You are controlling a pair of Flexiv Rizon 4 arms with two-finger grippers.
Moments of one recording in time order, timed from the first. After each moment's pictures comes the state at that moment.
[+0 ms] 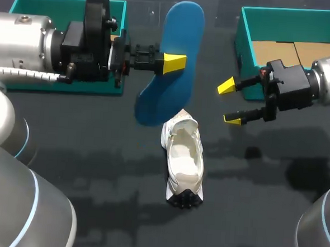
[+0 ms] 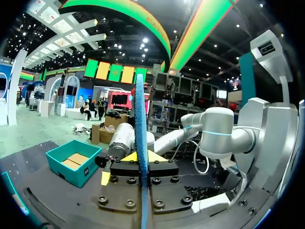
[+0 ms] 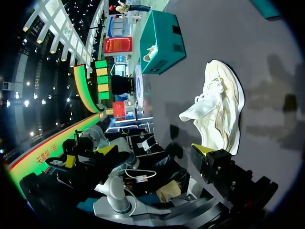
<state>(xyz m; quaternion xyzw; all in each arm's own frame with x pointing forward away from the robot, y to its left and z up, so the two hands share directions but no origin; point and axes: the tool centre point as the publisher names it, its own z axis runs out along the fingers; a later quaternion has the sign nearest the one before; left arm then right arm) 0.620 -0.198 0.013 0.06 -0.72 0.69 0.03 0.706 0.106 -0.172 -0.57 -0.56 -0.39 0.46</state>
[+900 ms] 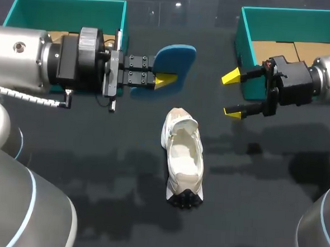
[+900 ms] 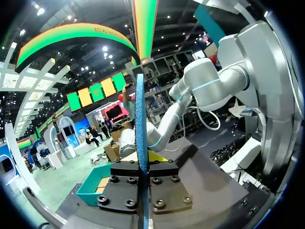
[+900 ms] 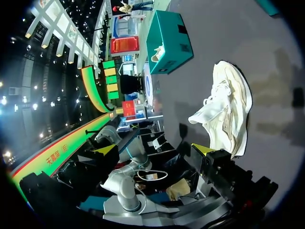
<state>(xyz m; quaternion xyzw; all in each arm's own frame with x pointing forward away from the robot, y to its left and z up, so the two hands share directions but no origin) 0.626 -0.185 -0.019 -0.14 -0.72 0.66 -0.15 0.720 0.100 -0.159 -0.55 -0.54 -0.40 0.50</state>
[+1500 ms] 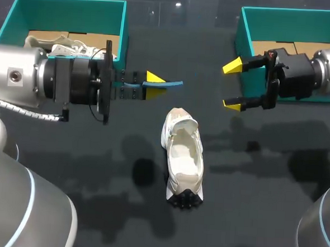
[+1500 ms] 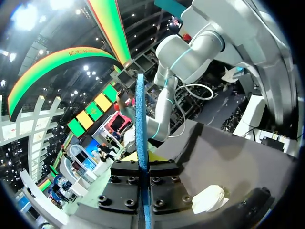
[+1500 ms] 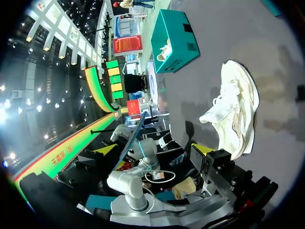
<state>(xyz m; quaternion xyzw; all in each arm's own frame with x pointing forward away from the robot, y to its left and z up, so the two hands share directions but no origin) 0.632 -0.170 -0.051 -0.26 -0.68 0.62 -0.27 0.725 0.104 -0.140 -0.54 -0.52 -0.40 0.52</state>
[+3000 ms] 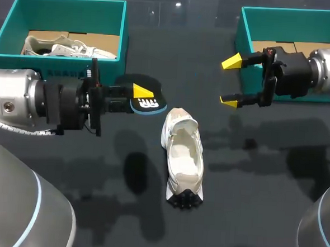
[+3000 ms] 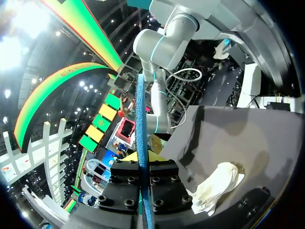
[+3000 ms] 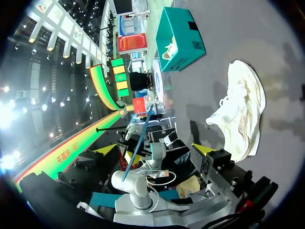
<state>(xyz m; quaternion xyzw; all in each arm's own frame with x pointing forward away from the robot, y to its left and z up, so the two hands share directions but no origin) 0.636 -0.148 -0.079 -0.32 -0.64 0.59 -0.37 0.732 0.108 -0.134 -0.53 -0.51 -0.41 0.53</state>
